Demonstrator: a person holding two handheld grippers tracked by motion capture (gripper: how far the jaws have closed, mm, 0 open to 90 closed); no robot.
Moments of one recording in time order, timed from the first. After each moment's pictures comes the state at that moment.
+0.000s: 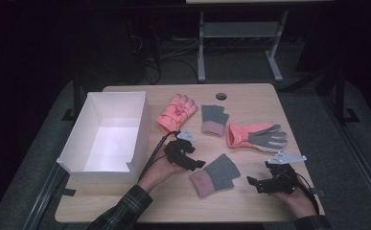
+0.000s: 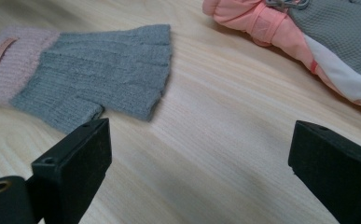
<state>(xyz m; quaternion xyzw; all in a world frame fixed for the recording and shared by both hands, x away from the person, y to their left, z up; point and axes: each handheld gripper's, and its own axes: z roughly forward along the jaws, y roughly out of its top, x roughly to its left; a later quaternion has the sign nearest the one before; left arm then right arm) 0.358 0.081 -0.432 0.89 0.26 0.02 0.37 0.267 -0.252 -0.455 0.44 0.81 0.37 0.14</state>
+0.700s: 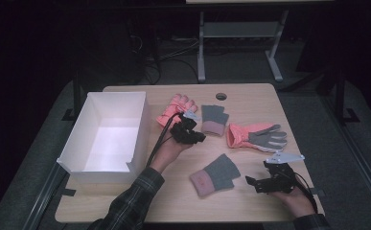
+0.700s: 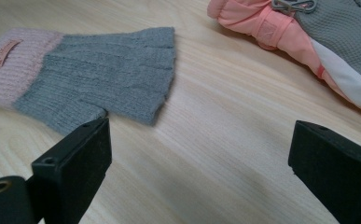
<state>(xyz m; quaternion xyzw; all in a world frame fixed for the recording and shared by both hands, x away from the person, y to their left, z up) 0.414 0.062 -0.415 0.88 0.29 0.05 0.38 0.269 -0.248 -0.455 0.44 0.81 0.37 0.13</state>
